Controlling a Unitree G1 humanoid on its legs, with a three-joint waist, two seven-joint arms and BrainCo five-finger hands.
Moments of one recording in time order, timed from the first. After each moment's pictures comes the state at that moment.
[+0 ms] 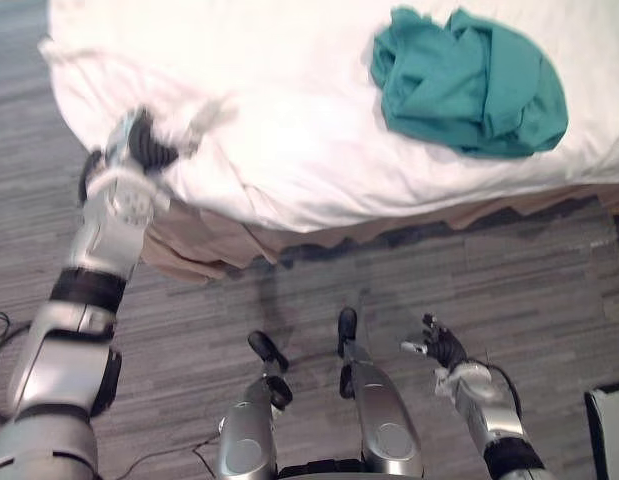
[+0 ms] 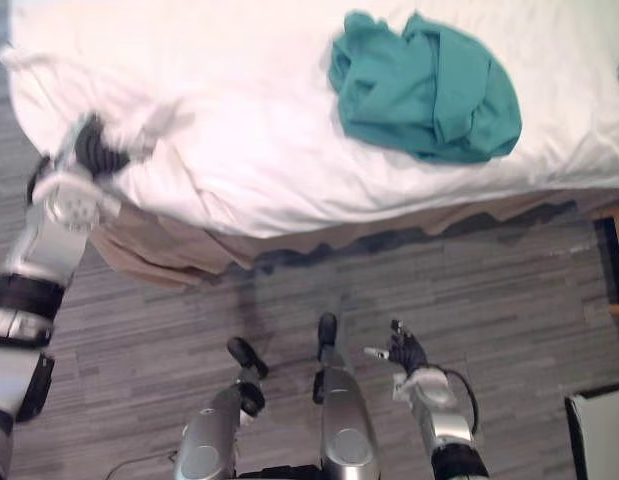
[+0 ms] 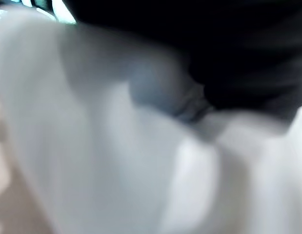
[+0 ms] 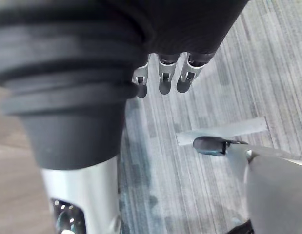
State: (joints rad) left arm -0.38 0.69 0.08 0.54 0.22 0.14 0.06; right arm 0.12 -0.27 -0.05 0.58 0.25 0.07 0.06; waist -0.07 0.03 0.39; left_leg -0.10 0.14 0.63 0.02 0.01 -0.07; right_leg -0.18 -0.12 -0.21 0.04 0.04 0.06
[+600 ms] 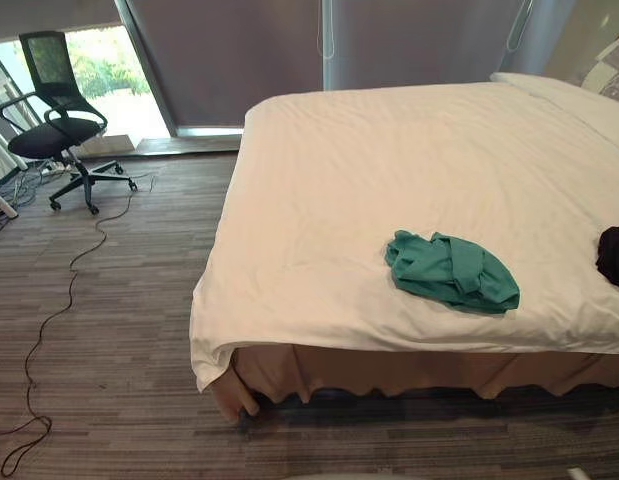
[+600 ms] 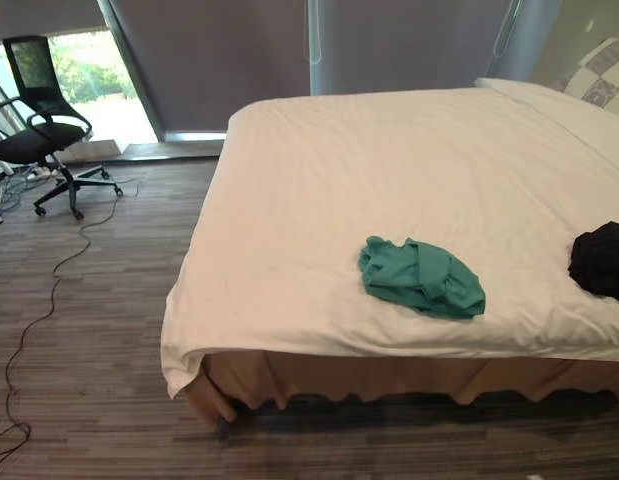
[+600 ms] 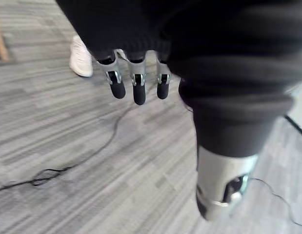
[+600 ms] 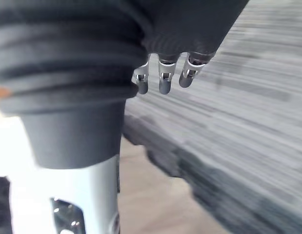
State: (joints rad) left arm 0.23 0.39 1.07 1.06 0.17 0.11 0.08; right arm 0.20 -0.50 -0.83 0.98 0.50 -0.04 0.09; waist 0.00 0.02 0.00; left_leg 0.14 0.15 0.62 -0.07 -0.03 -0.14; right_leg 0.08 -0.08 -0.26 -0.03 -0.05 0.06
